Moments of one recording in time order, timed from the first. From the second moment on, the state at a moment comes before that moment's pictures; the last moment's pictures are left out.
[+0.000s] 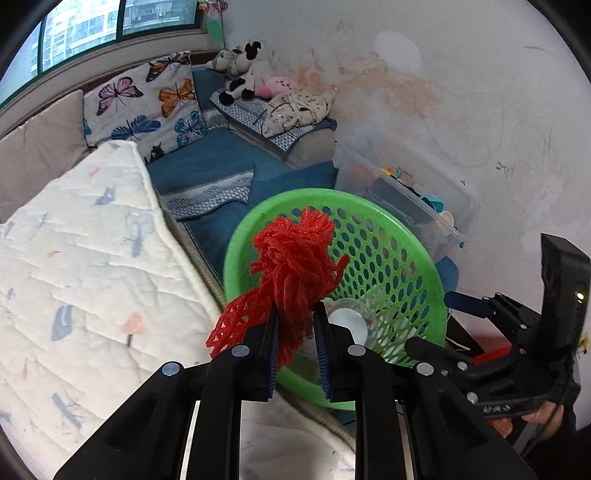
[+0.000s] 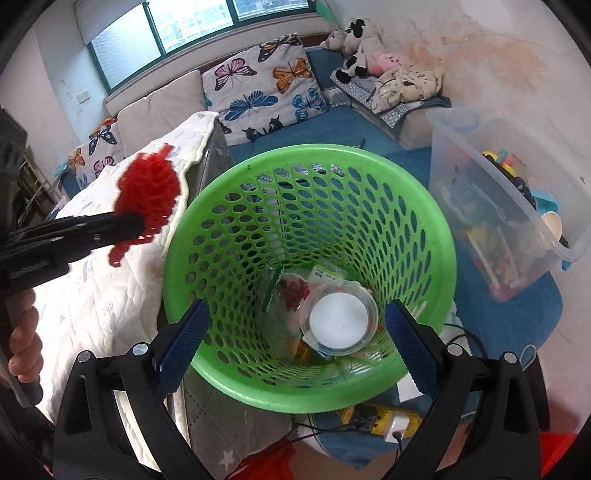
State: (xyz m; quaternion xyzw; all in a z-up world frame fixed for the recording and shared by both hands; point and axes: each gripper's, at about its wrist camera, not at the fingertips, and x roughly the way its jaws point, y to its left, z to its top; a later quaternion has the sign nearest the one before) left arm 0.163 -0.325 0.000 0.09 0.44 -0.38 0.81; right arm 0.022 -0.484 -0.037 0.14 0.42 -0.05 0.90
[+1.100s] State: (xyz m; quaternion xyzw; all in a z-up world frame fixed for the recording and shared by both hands) left arm 0.154 -0.290 -0.005 0.07 0.44 -0.35 0.82; right arm -0.005 -0.462 -0.028 0.14 0.41 -0.04 0.90
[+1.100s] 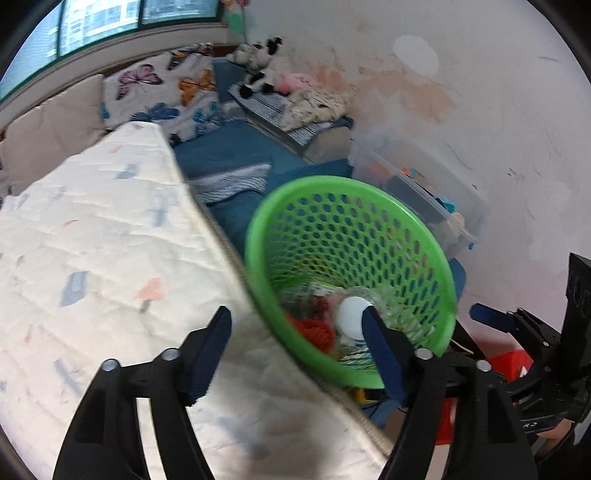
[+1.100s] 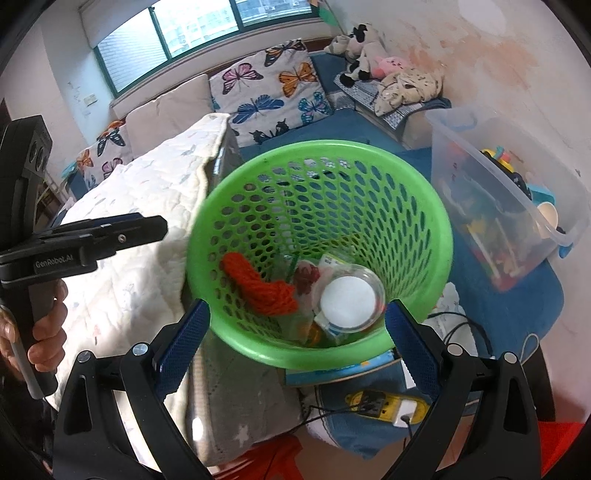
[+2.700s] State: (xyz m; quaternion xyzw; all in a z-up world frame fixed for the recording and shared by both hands) left arm 0.072 -0.033 0.015 0.04 0.37 -0.12 0.92; right arm -0.008 -0.285 -0.004 0.06 0.38 0.03 0.92
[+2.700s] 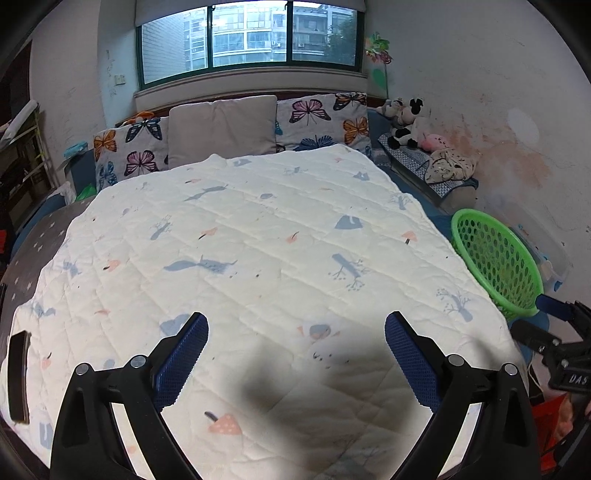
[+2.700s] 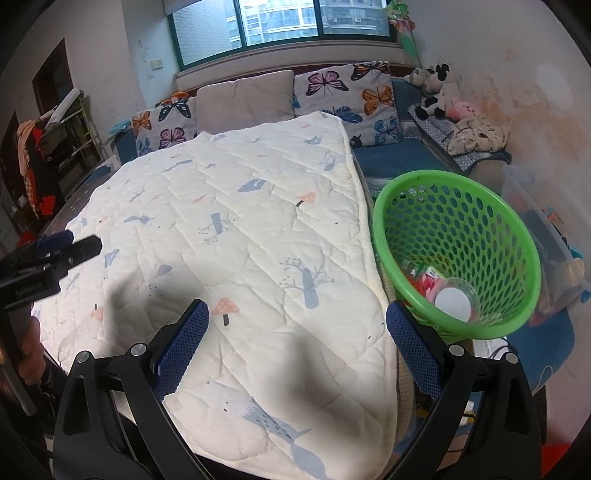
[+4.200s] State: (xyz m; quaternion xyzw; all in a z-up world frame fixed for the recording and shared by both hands) left arm 0.056 -0.009 0.010 0.02 0.37 -0.07 0.93; right arm -0.012 -0.260 0.005 0.04 0.37 0.06 0.93
